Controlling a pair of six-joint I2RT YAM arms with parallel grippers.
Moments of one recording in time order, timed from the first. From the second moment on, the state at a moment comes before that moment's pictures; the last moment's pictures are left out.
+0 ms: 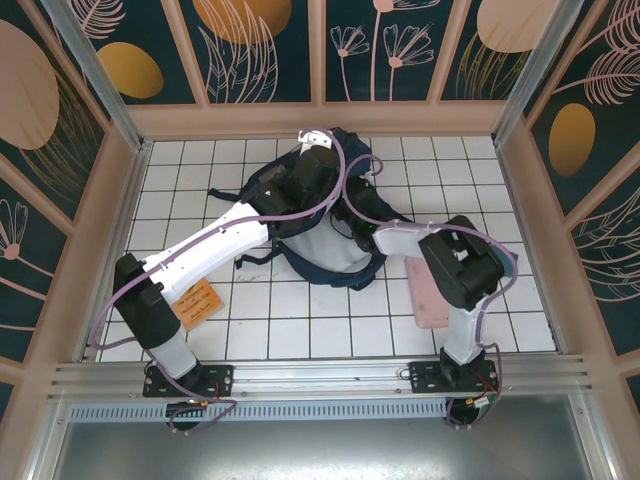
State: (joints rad) left arm -0.86 1.69 1.63 -0.48 -0.63 -0.34; right arm 0.64 1.92 1.07 0.56 0.13 1.32
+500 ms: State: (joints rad) left arm -0.85 1.69 1.62 -0.48 -0.64 -0.36; right arm 0.56 1.87 1.08 0.36 -0.11 1.26
